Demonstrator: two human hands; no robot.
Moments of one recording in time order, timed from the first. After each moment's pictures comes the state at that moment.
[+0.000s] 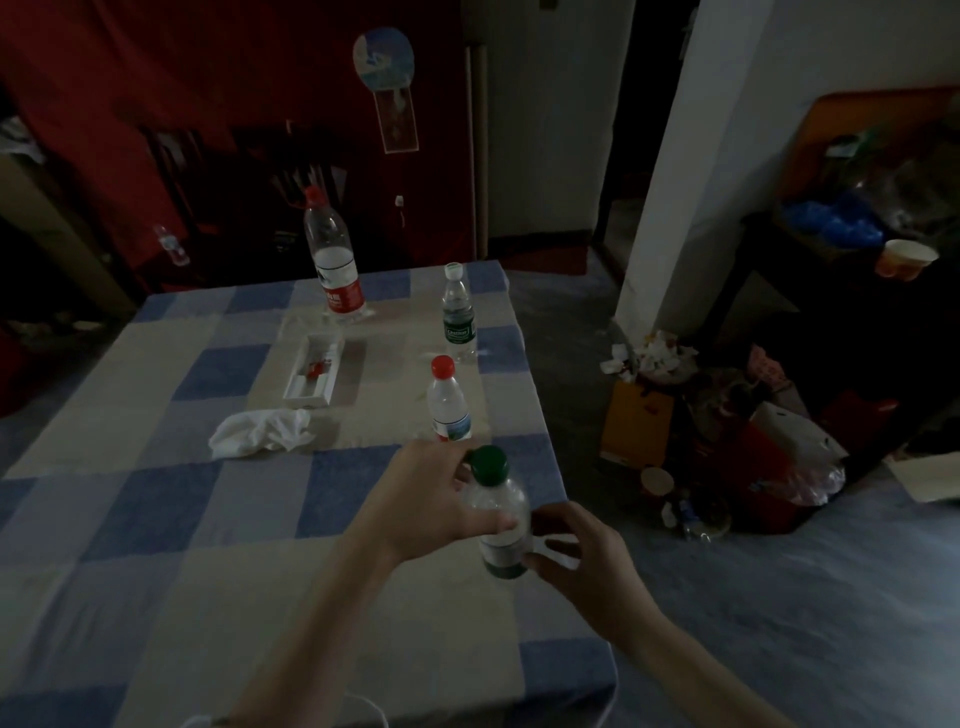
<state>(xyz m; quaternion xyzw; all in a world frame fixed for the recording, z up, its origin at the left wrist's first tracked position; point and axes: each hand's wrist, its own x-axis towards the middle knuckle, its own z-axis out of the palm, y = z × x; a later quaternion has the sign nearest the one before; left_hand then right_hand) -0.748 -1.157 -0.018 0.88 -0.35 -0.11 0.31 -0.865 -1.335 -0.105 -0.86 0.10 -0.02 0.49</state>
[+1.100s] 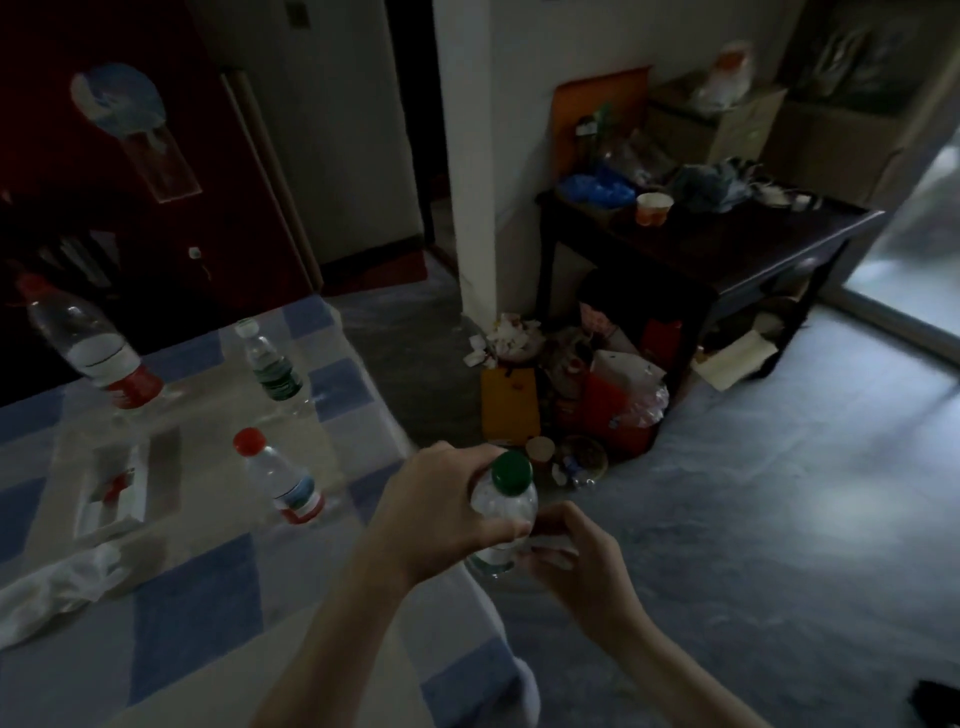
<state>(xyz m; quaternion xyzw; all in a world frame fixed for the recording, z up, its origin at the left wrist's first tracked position) -0.797 -1.306 0.001 0.79 -0.55 -0.13 0.24 -0.951 -1.410 -0.119 -0.71 0.29 -0.23 0.61</state>
